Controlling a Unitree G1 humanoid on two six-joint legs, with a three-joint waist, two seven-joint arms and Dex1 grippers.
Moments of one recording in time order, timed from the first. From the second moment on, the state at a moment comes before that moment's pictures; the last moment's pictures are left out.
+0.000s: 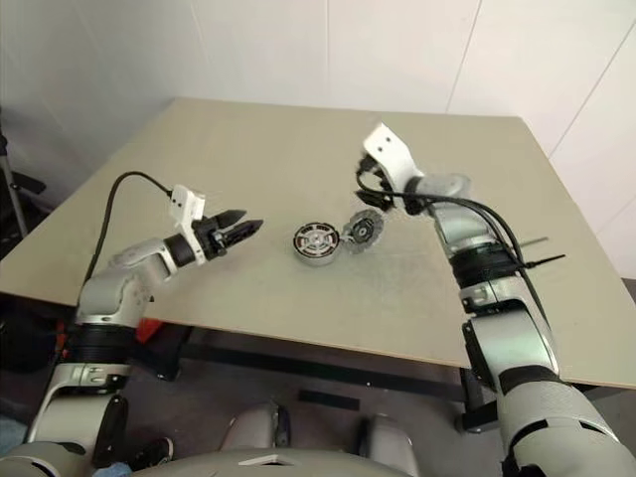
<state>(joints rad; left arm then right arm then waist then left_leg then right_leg) -0.44 0.46 0.11 0.20 -0.44 0.52 -0.79 -0.82 -0.51 0.18 0.50 -0.05 0.37 0.69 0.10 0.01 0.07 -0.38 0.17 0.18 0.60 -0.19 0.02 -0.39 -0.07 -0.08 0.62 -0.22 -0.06</state>
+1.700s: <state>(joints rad) -0.50 0.43 0.12 0.27 -0.41 0.47 -0.76 -0.70 -0.23 0.27 0.38 0.06 0.49 0.76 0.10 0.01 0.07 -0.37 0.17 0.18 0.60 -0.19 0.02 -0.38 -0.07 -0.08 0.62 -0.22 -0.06</state>
